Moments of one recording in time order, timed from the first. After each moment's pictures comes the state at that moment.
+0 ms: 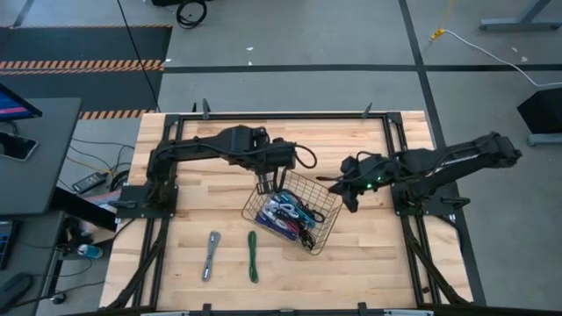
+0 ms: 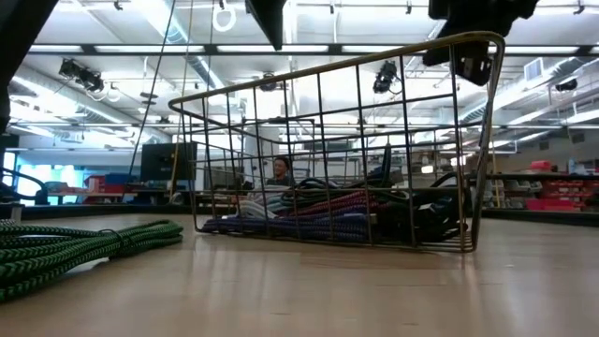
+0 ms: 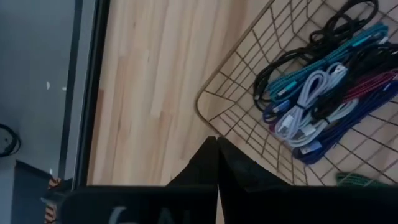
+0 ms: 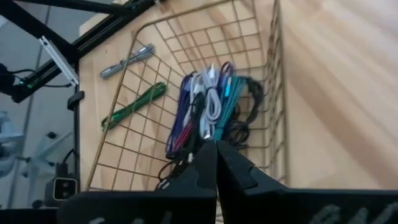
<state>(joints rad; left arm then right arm) -0.02 2.00 2.28 -1.57 -0.36 -0.14 0.16 1.00 0.80 -0.46 0.11 0.65</state>
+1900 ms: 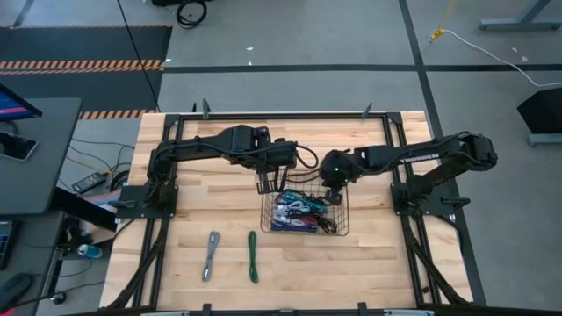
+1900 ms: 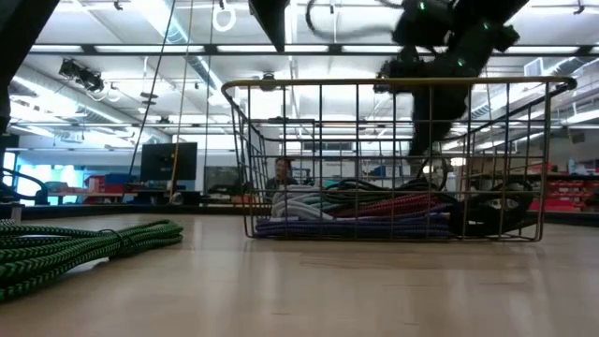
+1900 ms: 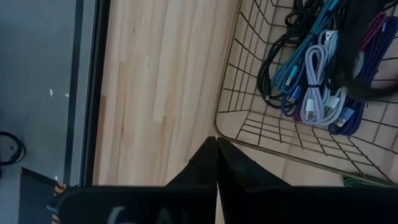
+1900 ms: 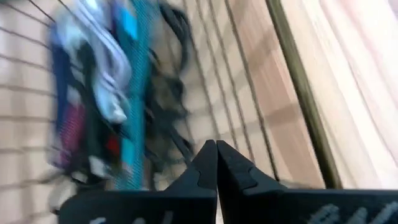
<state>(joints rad) -0.01 2.00 2.28 -1.56 -0.36 -0.10 -0.10 1.34 0.81 -0.49 -0.02 0.23</state>
